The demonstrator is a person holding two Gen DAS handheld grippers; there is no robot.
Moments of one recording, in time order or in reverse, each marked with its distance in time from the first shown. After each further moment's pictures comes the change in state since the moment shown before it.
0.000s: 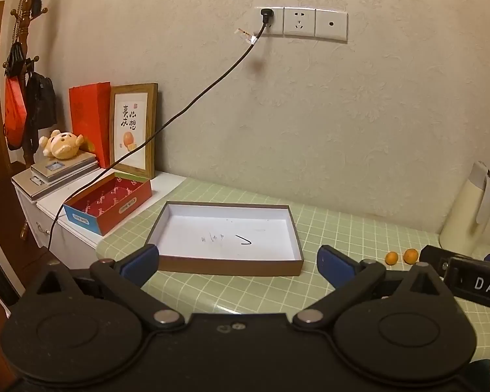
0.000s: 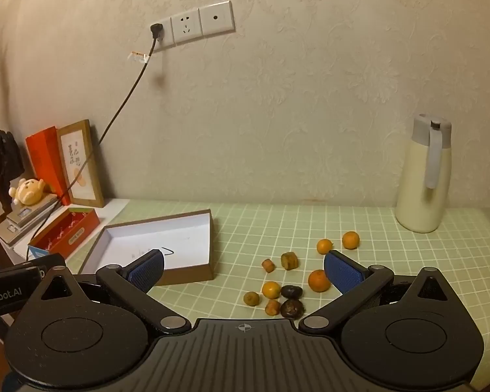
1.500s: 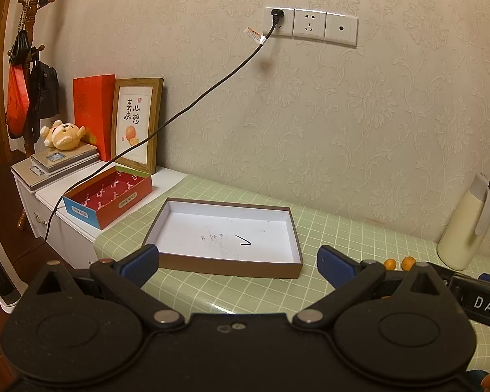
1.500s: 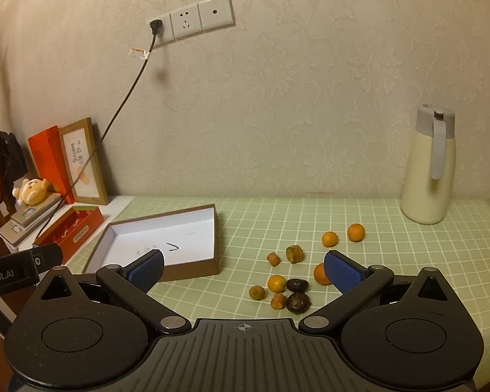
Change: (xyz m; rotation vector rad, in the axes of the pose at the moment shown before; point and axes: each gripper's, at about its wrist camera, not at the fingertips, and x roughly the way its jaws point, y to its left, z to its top) left arm 0.003 0.006 0.001 -0.041 0.004 -0.007; right arm 0.005 0.002 0.000 0.023 0.024 0.013
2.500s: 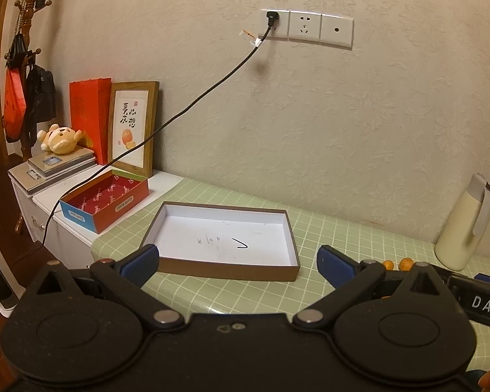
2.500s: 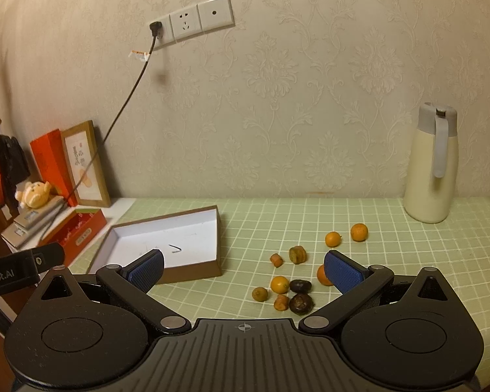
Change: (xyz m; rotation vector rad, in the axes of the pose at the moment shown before) left arm 0.002 -0.002 0.001 0.012 -0.011 -0.014; right arm 0.000 -0.006 0.000 0.018 -0.009 0.023
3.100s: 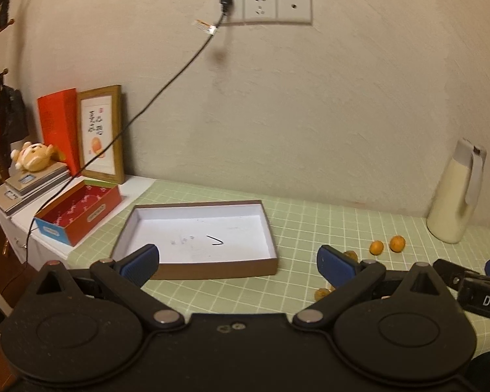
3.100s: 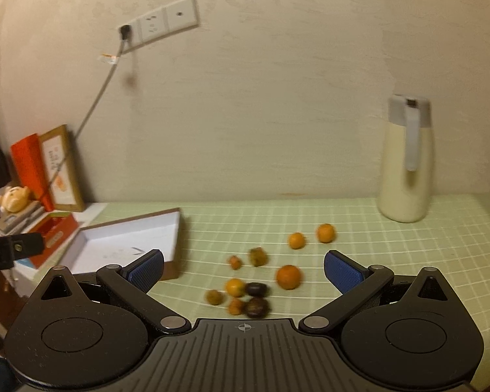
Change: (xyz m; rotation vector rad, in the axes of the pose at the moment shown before) left arm 0.033 -0.043 -0.015 0.116 0.014 -0.054; right arm 0.017 -0.064 -0.023 0.004 -0.041 -0.073
